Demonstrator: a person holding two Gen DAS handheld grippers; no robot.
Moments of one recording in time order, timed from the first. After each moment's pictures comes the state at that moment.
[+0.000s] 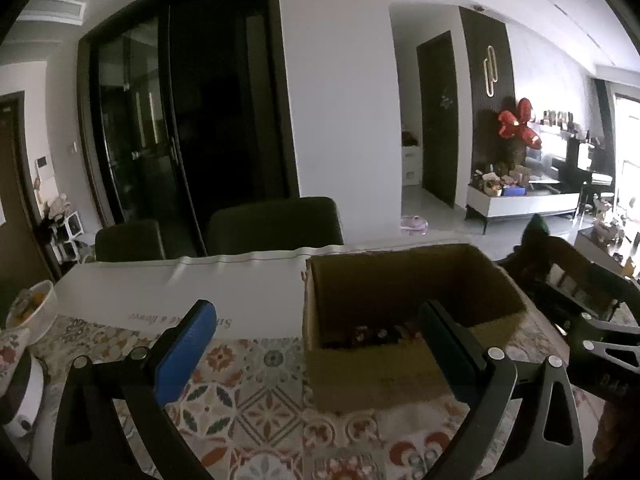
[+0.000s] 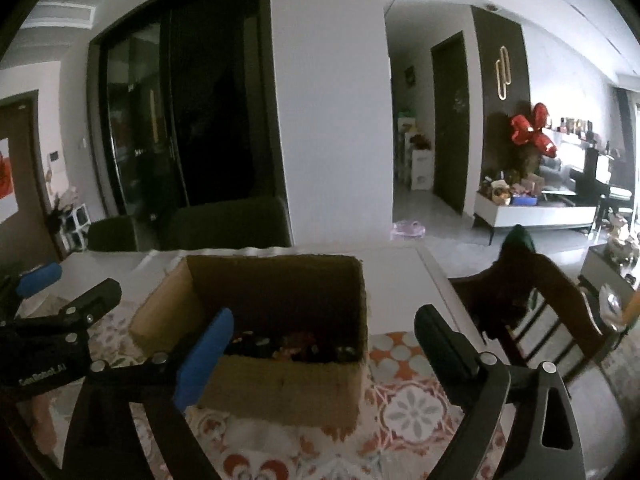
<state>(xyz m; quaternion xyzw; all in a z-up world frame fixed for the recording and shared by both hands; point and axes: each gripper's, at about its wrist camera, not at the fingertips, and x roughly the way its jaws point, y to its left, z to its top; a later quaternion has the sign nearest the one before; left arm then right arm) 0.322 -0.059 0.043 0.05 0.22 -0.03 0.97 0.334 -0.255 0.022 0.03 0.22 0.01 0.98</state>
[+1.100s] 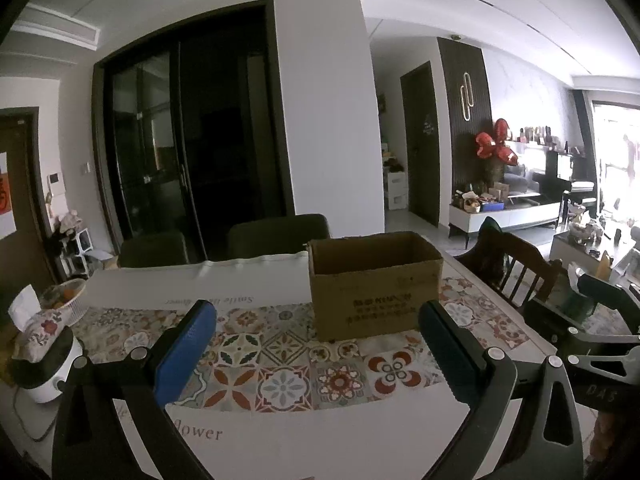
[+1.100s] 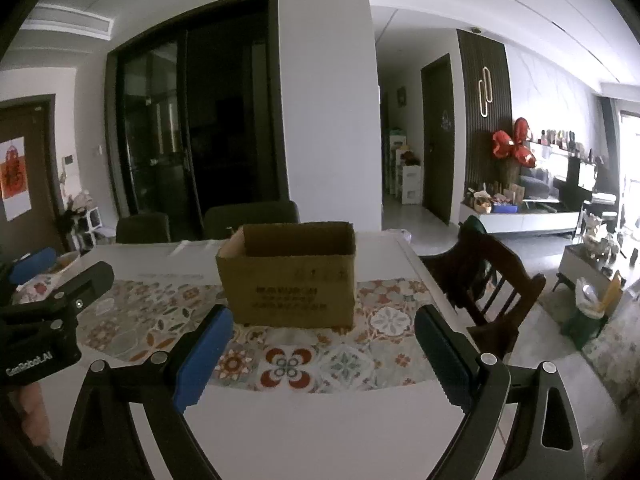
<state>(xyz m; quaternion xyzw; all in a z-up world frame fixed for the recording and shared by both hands) 0.116 -0.039 0.066 0.05 0.17 -0.04 0.98 0.120 -0.236 0.040 0.02 0.19 0.01 0.98</state>
